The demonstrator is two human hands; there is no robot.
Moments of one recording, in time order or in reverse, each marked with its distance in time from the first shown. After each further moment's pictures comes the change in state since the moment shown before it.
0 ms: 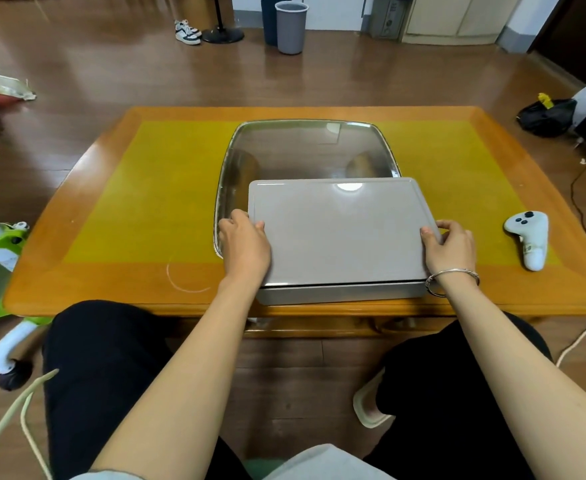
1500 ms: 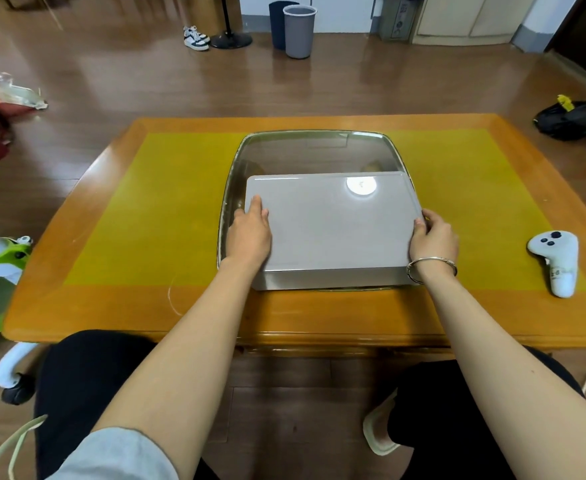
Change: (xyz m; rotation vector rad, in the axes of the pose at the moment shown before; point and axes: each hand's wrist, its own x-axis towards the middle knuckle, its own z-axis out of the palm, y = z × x) left_hand 0.086 -0.003 0.025 0.291 -0.130 0.168; right_hand 0.050 -0.036 0.055 0.069 0.040 -0.027
